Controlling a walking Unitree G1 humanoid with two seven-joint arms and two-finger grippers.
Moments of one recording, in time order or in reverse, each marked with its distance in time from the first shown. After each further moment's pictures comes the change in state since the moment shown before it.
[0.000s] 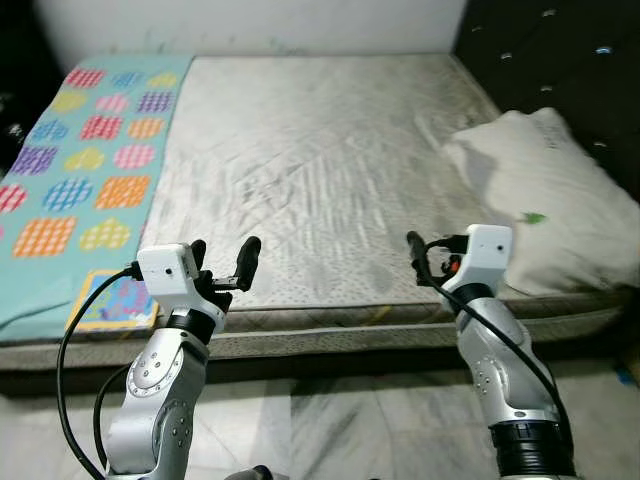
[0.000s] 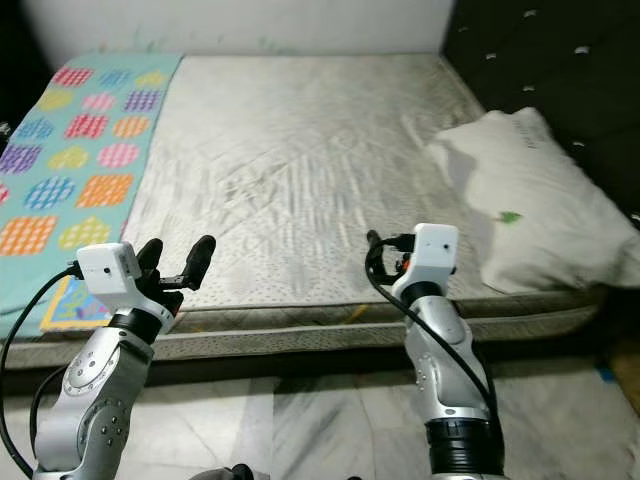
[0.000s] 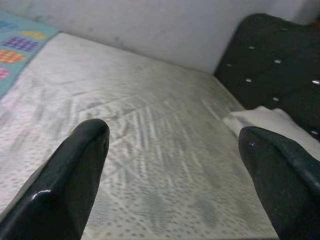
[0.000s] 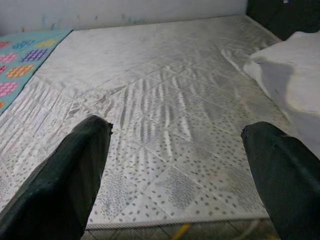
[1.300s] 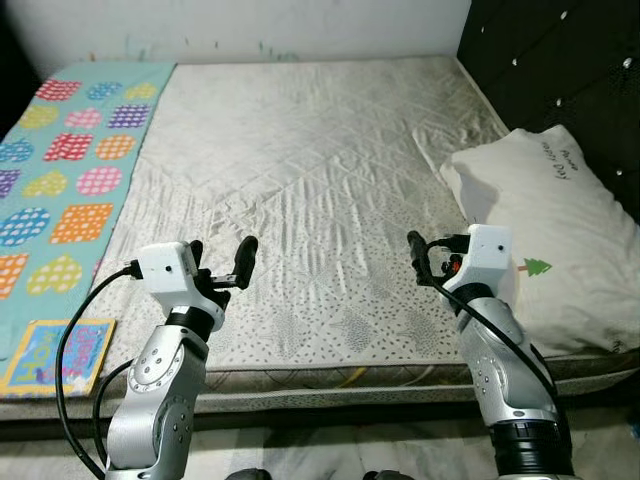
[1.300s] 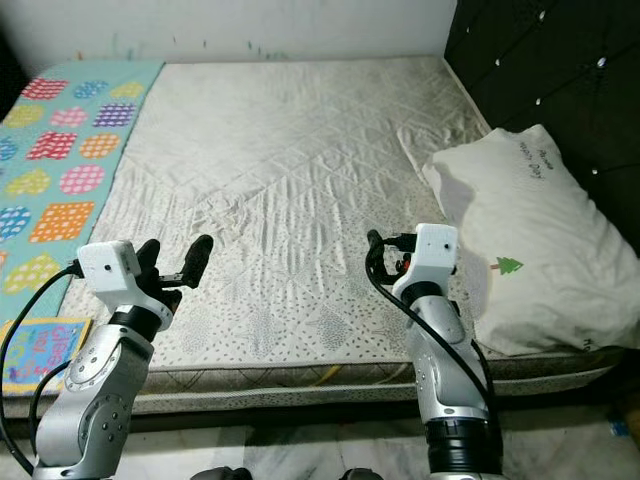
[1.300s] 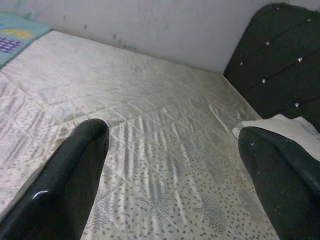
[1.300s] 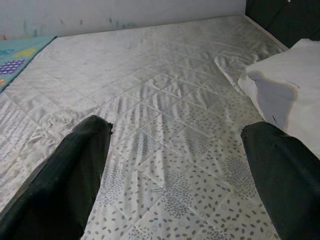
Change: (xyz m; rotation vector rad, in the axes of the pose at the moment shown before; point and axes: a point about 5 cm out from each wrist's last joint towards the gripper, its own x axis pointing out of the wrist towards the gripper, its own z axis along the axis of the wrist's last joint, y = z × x) left arm 0.003 0.001 -0.002 -0.002 0.014 0.029; right arm 0.001 -0.001 0.000 -0.002 0.000 -0.006
